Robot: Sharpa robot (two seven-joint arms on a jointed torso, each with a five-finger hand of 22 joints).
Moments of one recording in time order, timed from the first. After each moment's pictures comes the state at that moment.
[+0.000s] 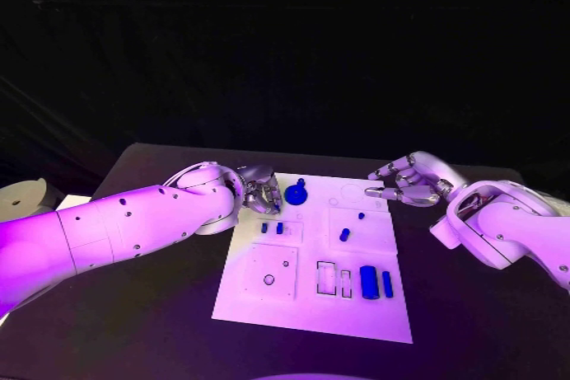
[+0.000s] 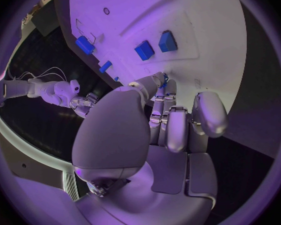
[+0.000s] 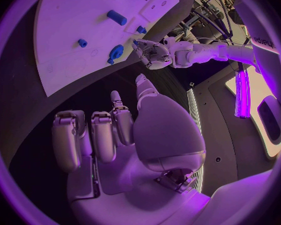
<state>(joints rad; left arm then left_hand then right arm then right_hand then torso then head) 1.19 -0.70 -0.01 1.38 -1.31 -0.11 -0.27 1.44 -0.19 0.55 0.06 0.12 1.14 0.13 0.12 0.14 1.24 0.06 0.13 0.07 1.47 -0.02 1.38 1.21 0.10 1.46 0.07 1.16 1.22 1.19 -0.95 -0.01 1.59 -1.03 -0.38 0.03 1.28 -0.08 -0.02 0.18 0.22 1.00 0.14 0.07 0.07 1.47 0.06 1.34 1.31 1.47 -0.01 1.52 1.31 0.01 1.47 0.09 1.51 1.31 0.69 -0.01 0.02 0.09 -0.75</state>
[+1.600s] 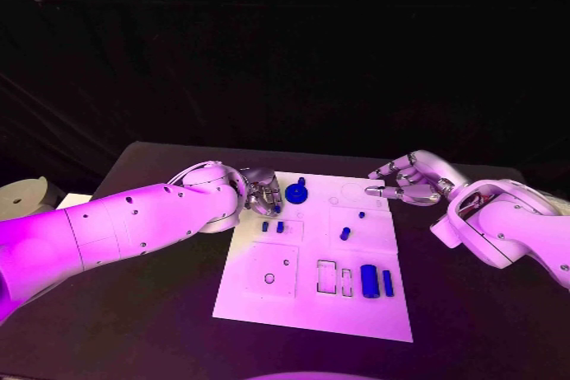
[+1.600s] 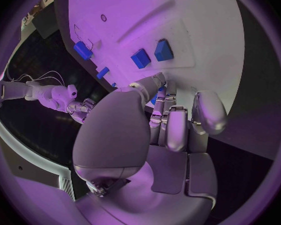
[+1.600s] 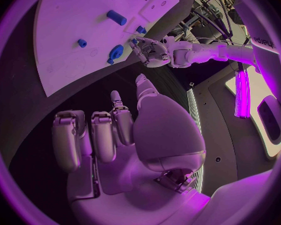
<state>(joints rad) 1.19 -0.68 -0.01 1.36 -1.32 -0.06 -0.29 1.42 -0.20 0.53 0.04 0.12 1.09 0.14 0.07 0.12 1.21 0.08 0.10 0.07 1.47 -0.02 1.38 1.19 0.10 1.45 0.08 1.15 1.21 1.19 -0.95 -0.01 1.59 -1.03 -0.38 0.03 1.28 -0.08 -0.02 0.19 0.22 1.00 0.14 0.07 0.07 1.47 0.06 1.34 1.31 1.47 -0.01 1.52 1.31 0.01 1.47 0.09 1.51 1.31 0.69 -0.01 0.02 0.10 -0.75</state>
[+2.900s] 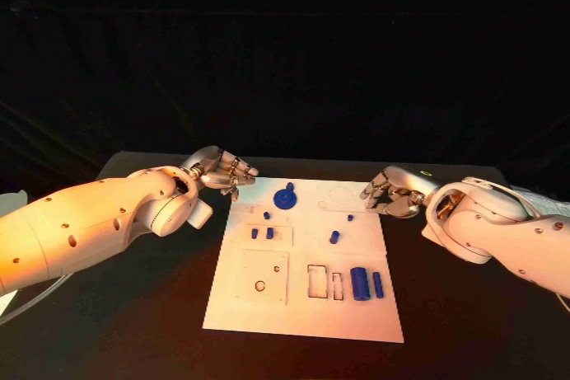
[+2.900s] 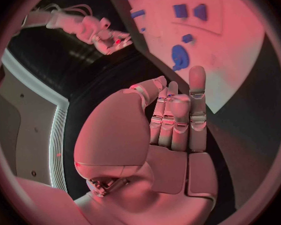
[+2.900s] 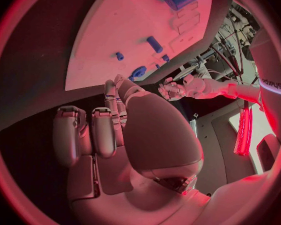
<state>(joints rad) 1.22 -0.85 -0.01 1.39 -0.50 -0.26 0.10 1.39 -0.16 0.55 0.03 0.13 1.06 0.17 0.12 0.08 1.20 0.09 0.14 0.08 1.32 0.00 1.13 0.77 0.16 1.24 0.11 0.64 0.84 1.17 -0.90 -0.01 1.51 -1.45 -0.27 -0.10 1.49 -0.11 0.30 0.10 0.10 1.11 0.13 0.07 0.07 1.17 0.06 0.07 0.33 1.47 -0.02 1.40 1.31 0.05 1.44 0.08 1.42 1.31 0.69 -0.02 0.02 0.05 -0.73</state>
